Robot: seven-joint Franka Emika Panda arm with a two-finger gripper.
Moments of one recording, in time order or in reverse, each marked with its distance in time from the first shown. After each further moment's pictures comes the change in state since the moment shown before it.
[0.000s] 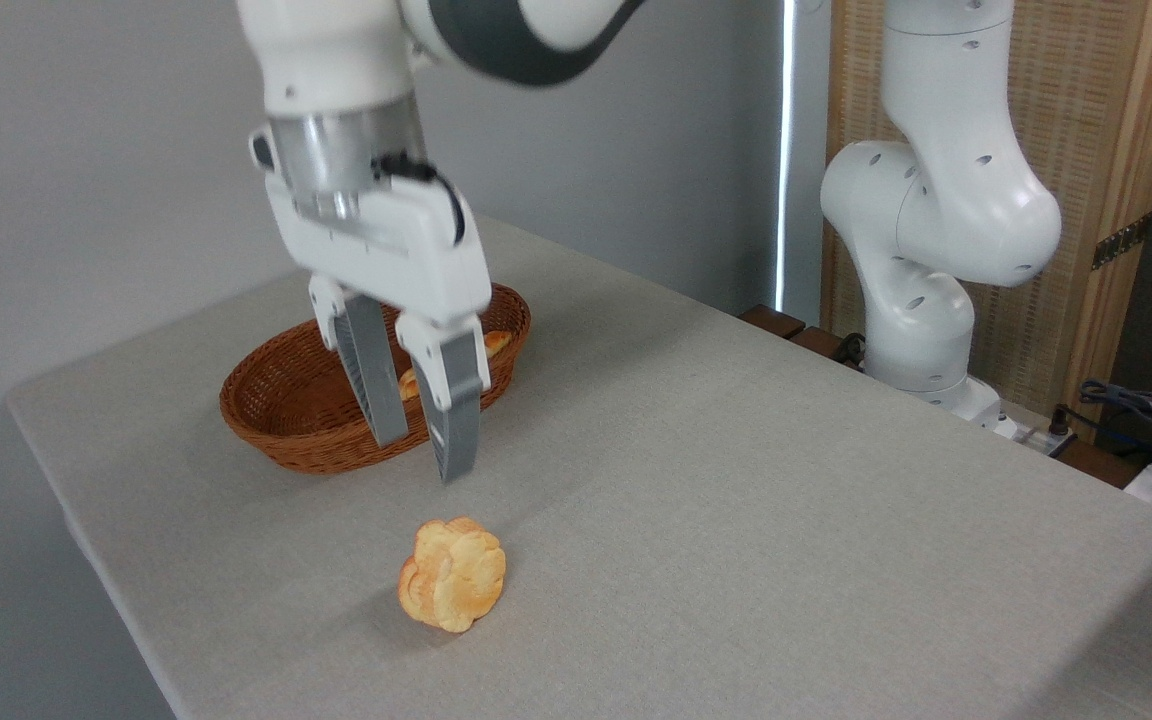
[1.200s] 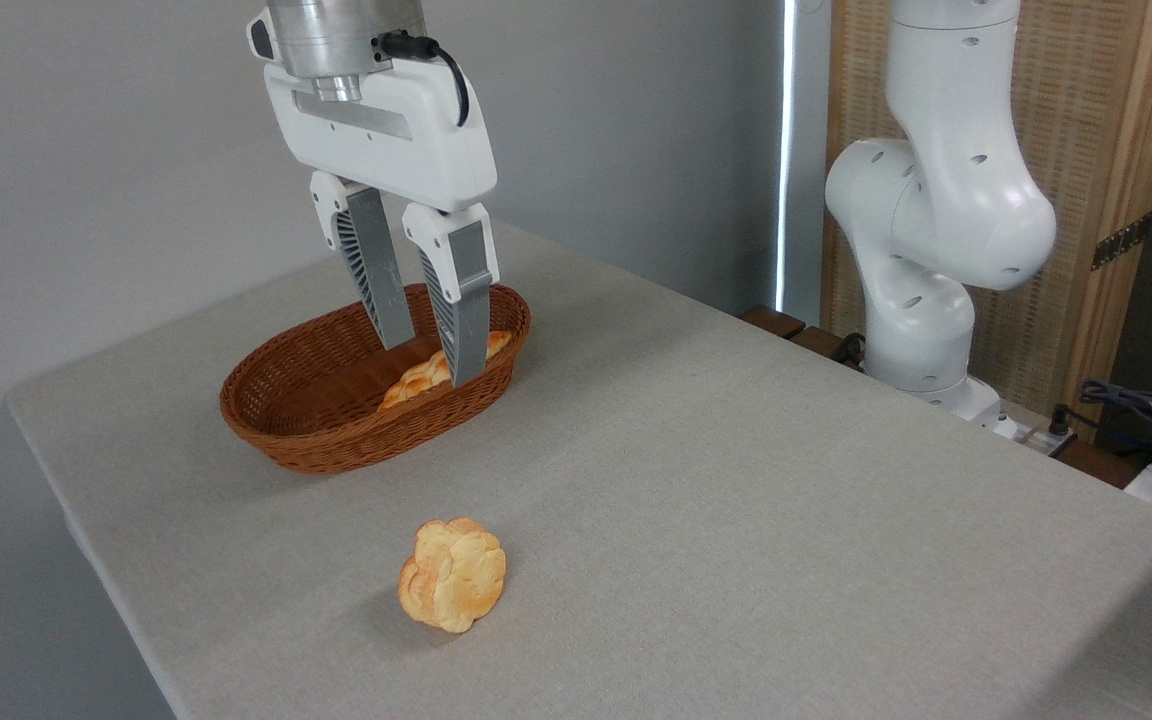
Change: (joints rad) arm -0.112 -0.031 0.084 0.106 -0.039 -0.194 -0.013
